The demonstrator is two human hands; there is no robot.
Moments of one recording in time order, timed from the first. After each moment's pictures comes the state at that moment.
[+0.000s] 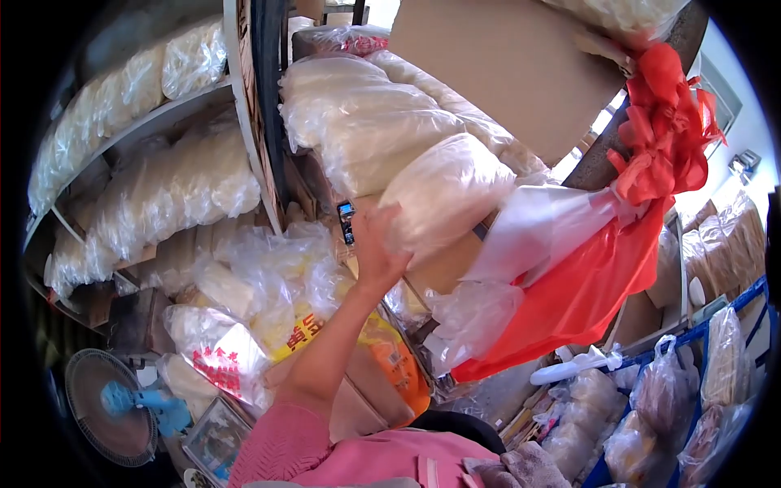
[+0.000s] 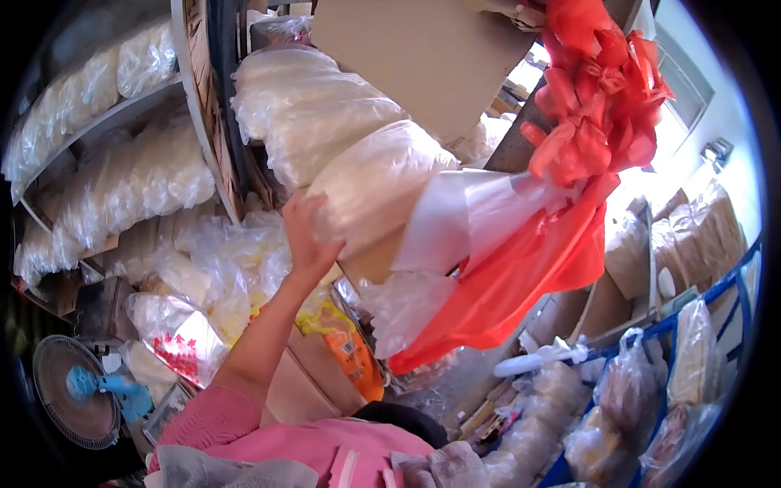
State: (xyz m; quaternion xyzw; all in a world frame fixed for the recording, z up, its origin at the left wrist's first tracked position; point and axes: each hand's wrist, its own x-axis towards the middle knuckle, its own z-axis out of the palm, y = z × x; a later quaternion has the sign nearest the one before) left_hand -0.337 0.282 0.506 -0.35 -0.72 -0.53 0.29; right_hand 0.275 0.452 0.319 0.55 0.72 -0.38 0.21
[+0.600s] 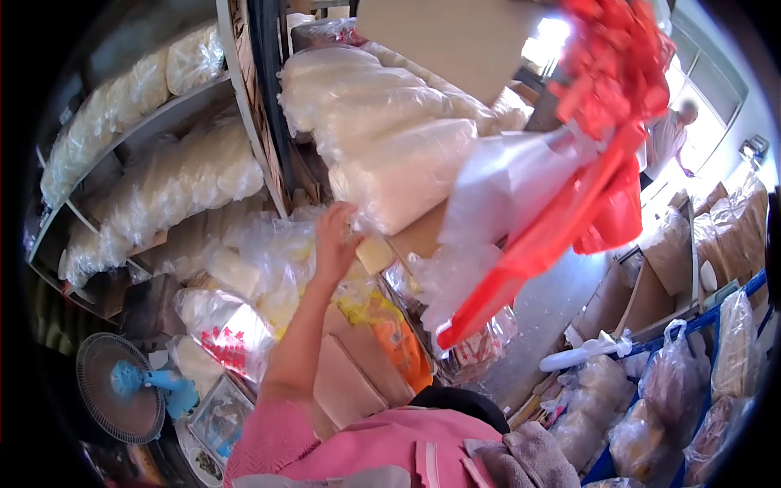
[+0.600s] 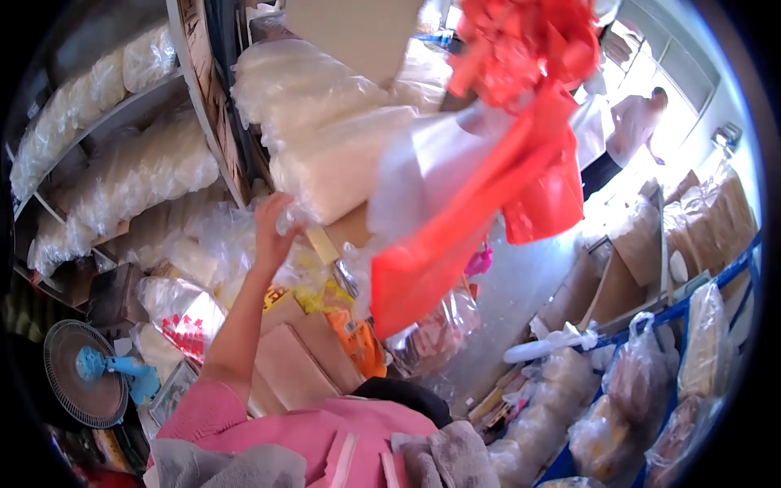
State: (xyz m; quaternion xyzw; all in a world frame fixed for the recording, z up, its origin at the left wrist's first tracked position) left_hand -0.324 0.232 0.472 -0.36 -0.76 -0.47 0.27; right_hand 0.290 0.474 0.264 0.49 0.74 -0.41 0.21
